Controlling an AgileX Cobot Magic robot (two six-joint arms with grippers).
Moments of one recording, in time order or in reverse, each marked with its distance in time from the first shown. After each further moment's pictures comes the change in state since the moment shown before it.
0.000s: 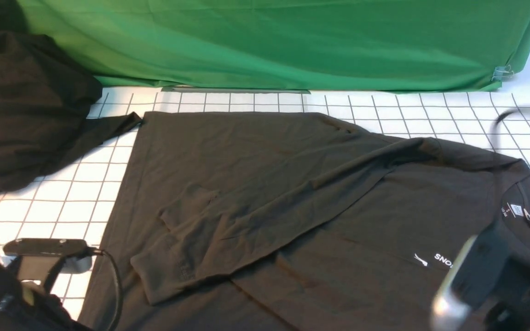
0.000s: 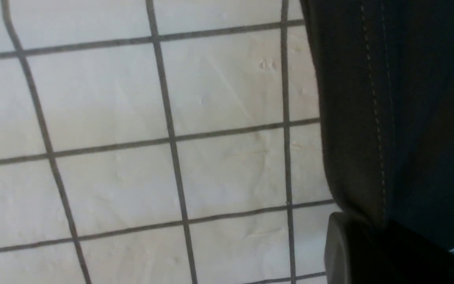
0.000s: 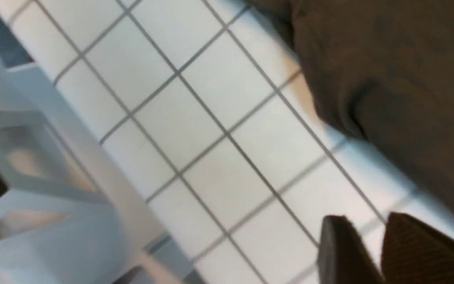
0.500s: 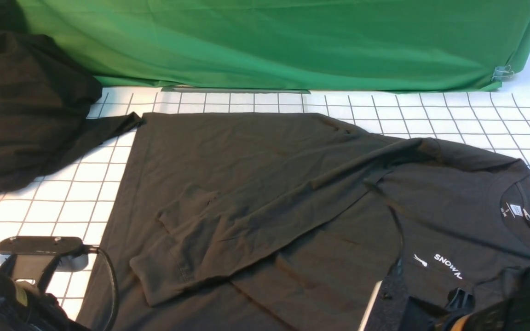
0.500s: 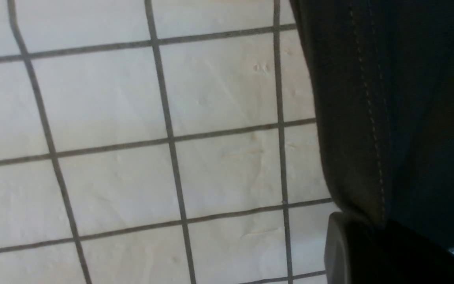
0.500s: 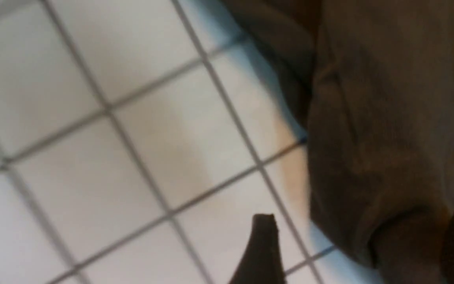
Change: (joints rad) right arm 0.269 0.307 0.057 -0.436 -0.344 0.339; left arm 0.000 -0.024 0.000 -0.009 0.002 0.000
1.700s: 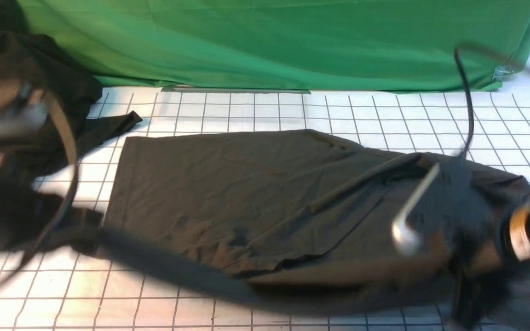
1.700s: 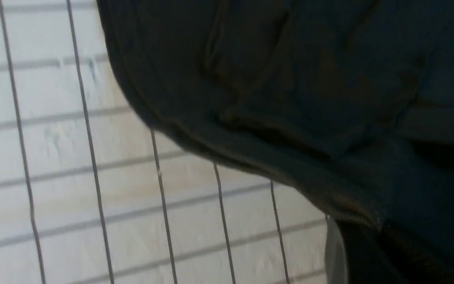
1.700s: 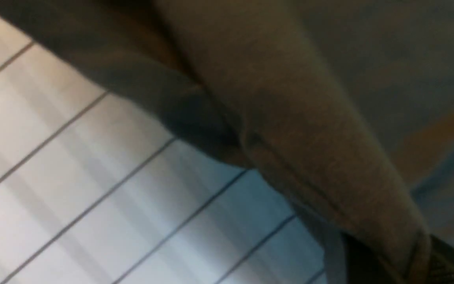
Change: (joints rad) right arm -0.272 -0.105 -0.350 0.083 0.316 -0.187; left arm 0.000 -0.062 -0.465 -0.029 0.097 -0.006
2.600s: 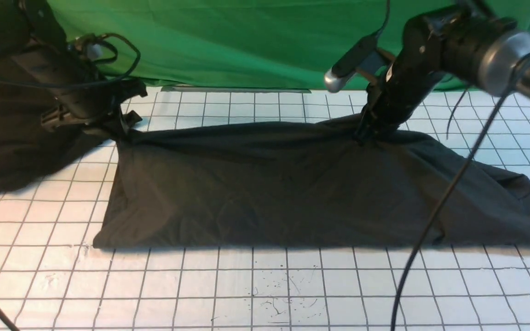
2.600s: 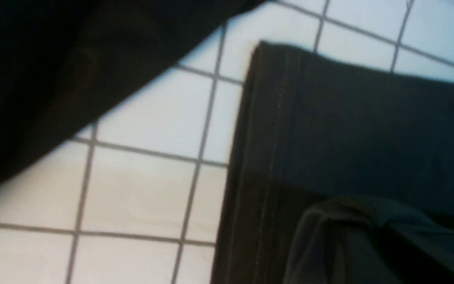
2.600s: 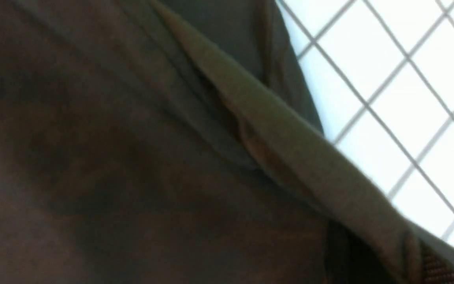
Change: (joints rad) right arm -0.257 0.887 -0.917 0.032 -0.064 -0.200; left arm 0.323 1.001 -0.732 -0.113 -0.043 0.006
